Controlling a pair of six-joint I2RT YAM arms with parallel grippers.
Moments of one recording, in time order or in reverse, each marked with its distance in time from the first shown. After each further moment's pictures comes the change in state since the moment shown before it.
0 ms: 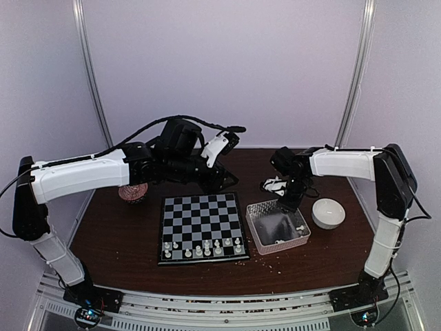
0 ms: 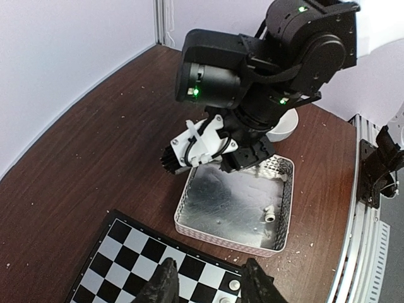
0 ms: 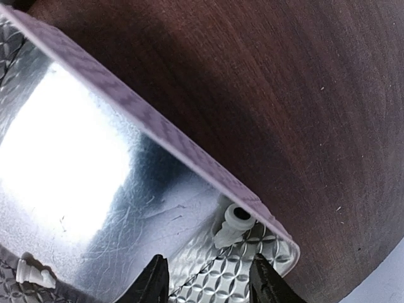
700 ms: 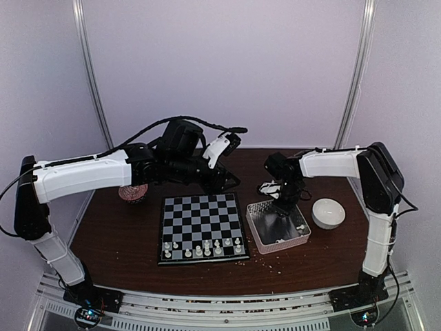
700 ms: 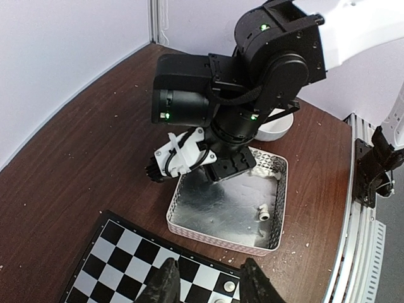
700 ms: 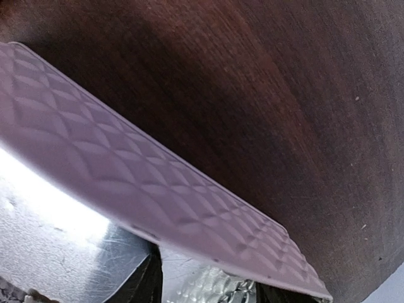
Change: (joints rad) left arm 0.000 0.013 0.000 0.014 0.026 -0.008; right arm 0.000 0.118 0.053 0.004 -0.005 0.071
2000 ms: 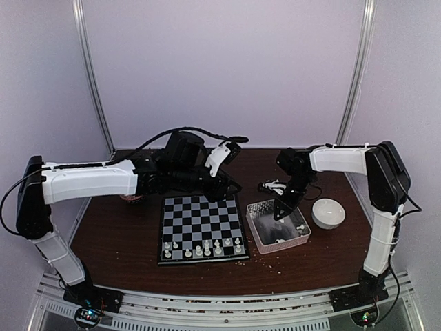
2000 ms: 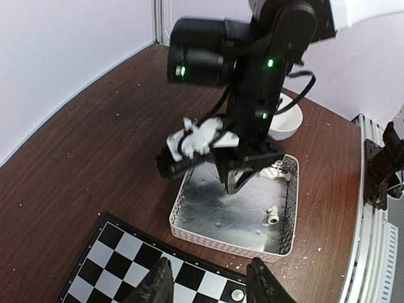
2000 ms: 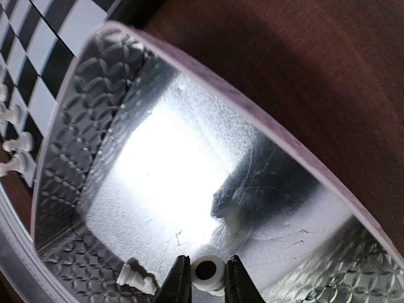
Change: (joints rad) left arm 0.000 0.021 -0.093 0.138 -0.013 0.011; right arm -0.084 -0.033 0.002 -0.096 -0.465 -0.008
